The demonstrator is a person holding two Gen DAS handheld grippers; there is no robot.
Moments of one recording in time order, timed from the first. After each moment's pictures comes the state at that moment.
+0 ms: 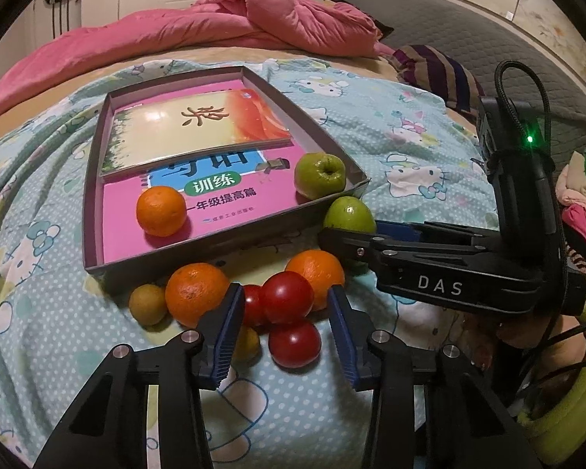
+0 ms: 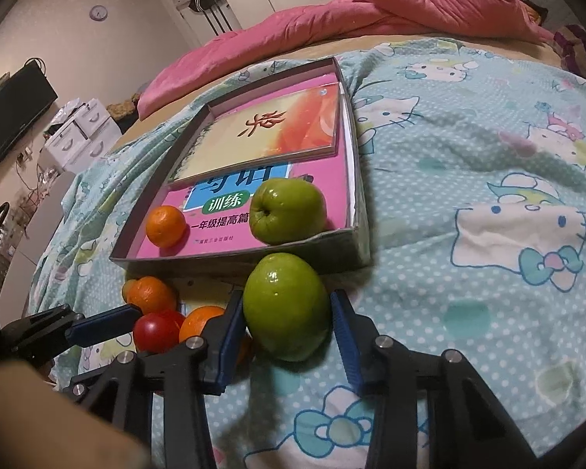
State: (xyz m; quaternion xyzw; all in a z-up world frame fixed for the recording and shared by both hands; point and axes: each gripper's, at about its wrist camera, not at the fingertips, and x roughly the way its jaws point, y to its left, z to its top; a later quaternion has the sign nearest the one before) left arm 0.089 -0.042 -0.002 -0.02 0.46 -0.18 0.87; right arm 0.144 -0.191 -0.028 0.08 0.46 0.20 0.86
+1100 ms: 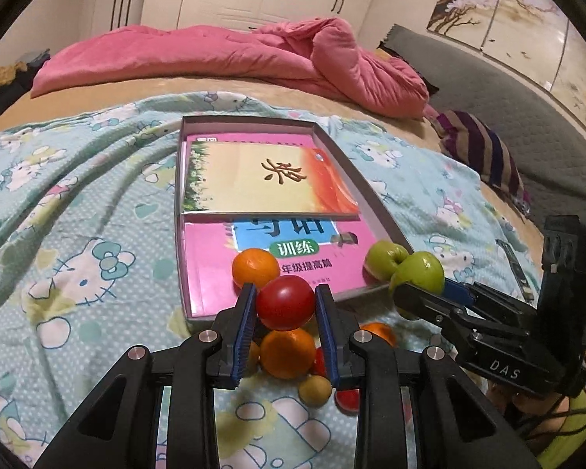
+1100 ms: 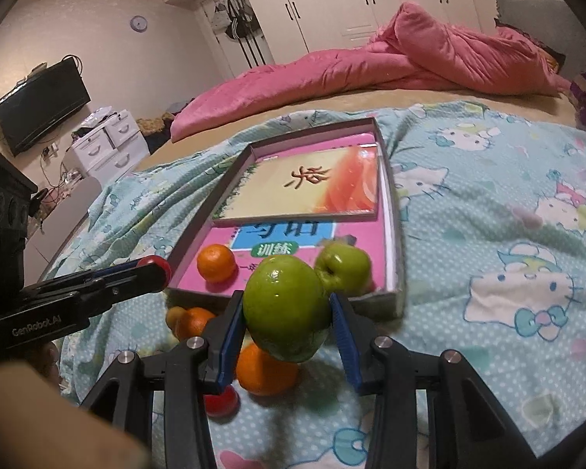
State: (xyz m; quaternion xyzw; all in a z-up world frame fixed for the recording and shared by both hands) left arm 0.106 0.020 0.028 -0.10 0.40 -0.10 0.90; right arm 0.126 -0.172 0.011 0.05 0.38 0.23 0.89
